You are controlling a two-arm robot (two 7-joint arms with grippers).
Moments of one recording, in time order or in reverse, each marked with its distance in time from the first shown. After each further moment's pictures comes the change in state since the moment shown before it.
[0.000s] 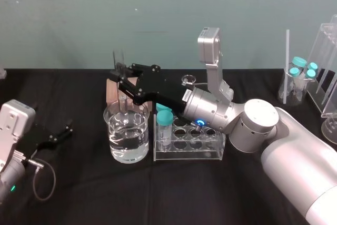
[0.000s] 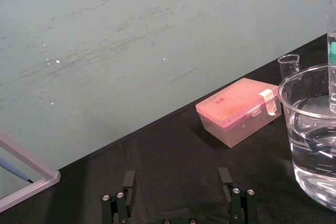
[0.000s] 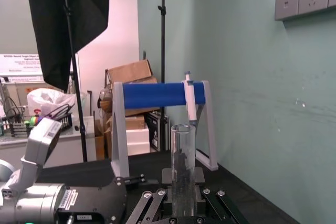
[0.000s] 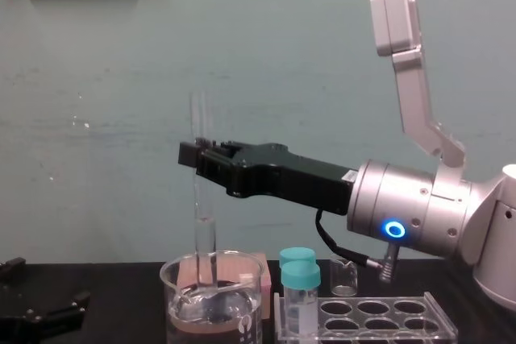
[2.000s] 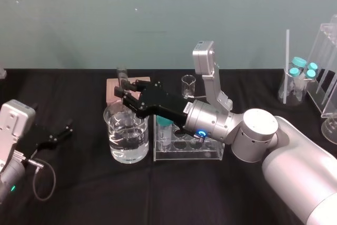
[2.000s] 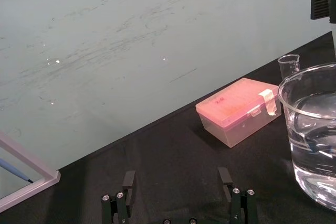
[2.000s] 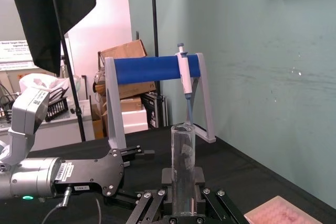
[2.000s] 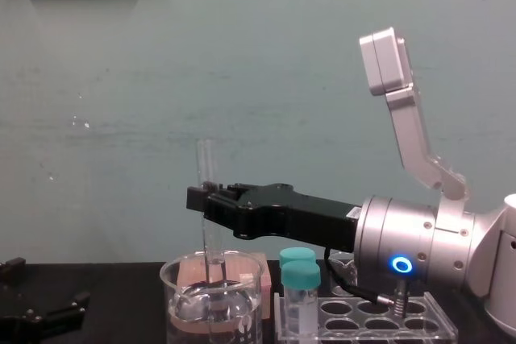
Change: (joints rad) left arm 0.000 0.000 0.000 0.000 0.000 0.000 0.000; right arm -0.020 0.002 -0.003 0.027 -0.028 0.044 -0.018
